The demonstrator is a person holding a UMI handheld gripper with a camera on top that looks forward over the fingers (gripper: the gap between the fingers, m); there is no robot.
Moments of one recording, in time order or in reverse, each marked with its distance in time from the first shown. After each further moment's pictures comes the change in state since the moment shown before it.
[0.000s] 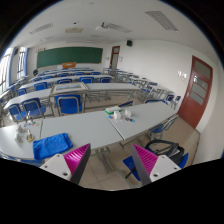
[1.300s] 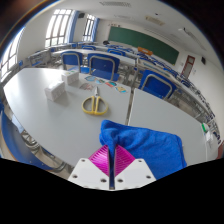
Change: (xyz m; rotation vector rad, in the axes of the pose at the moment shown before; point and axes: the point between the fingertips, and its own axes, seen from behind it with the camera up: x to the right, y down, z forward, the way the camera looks) arm -0.506 0.166 0.164 -0.105 -0.554 -0.518
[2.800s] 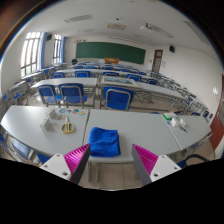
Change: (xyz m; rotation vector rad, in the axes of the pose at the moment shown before) arm 0.142 -0.015 -0.220 0.140 0.199 0.276
